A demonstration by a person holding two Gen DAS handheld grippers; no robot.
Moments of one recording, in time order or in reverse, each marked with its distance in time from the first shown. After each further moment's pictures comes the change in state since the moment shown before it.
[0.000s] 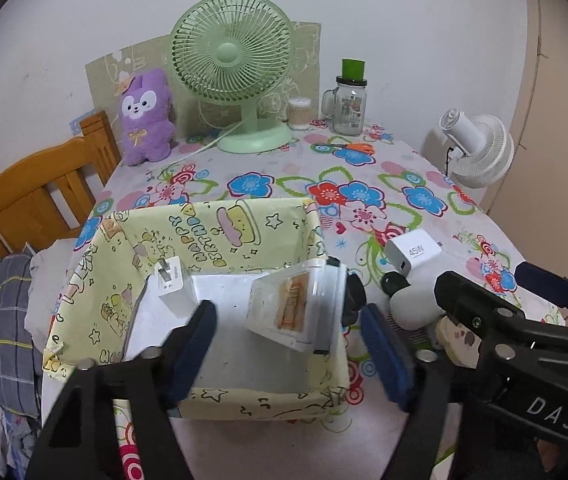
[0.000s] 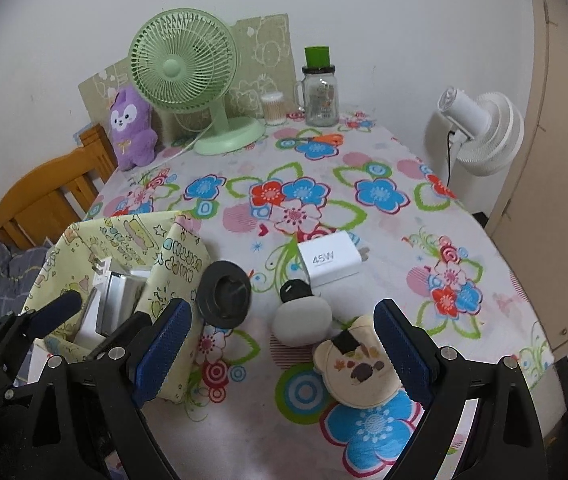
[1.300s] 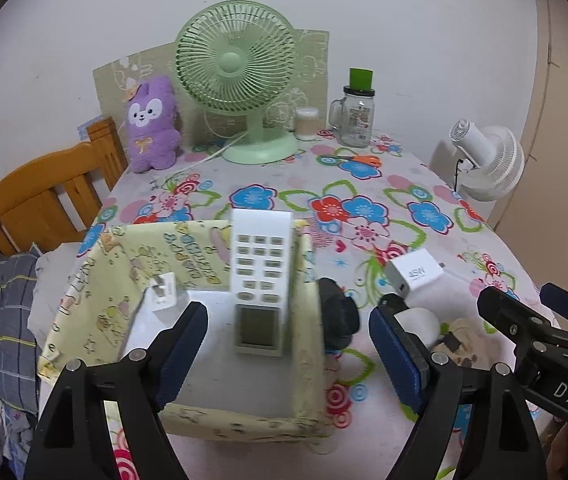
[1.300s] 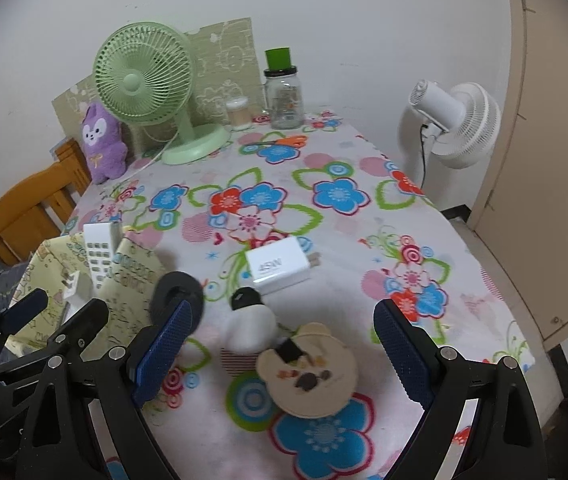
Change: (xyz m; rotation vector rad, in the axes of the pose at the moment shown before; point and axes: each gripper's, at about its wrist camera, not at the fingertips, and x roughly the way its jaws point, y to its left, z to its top) left arm 0.004 -0.018 0.012 -0.022 -0.026 0.034; right arm -0.004 -0.045 0.005 0.051 -0.012 -0.057
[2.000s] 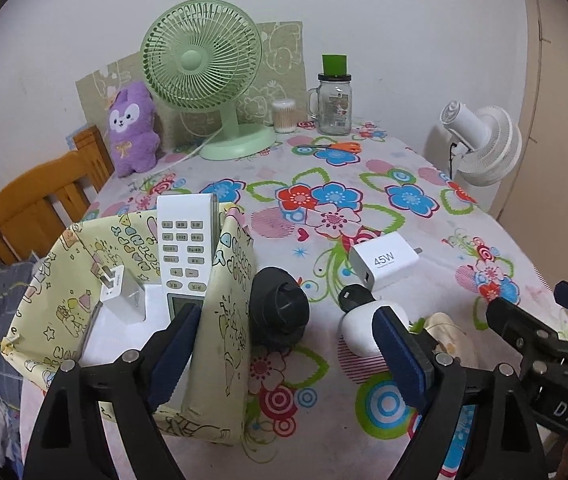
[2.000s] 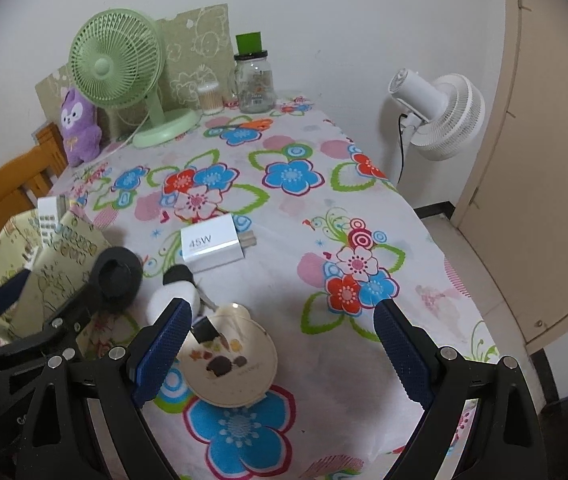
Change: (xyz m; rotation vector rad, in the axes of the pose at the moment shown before) left arm 0.019 -0.055 -0.015 0.049 -0.009 0.048; right arm 0.014 -0.050 -0.015 -0.041 0.035 -0.046
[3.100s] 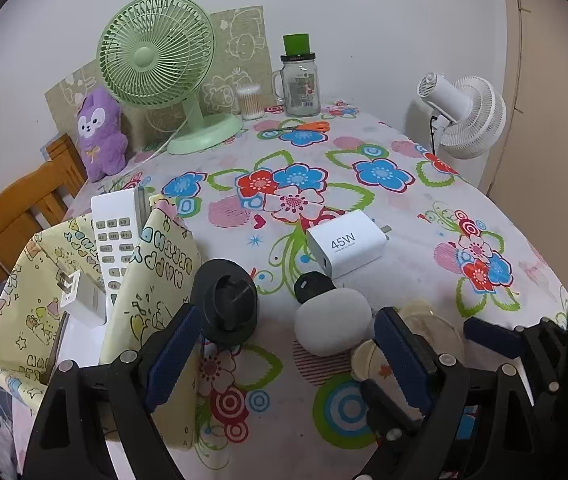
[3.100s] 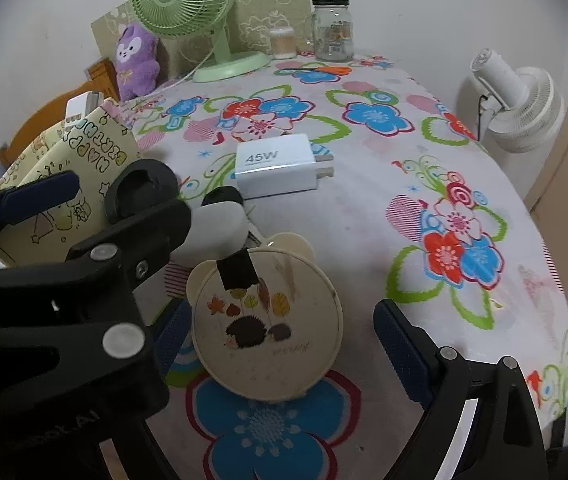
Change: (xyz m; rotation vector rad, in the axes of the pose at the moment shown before) left arm 0.019 -0.039 -0.005 0.074 0.046 -0.033; right arm 0.060 0.024 -0.039 -0.161 0.103 0.202
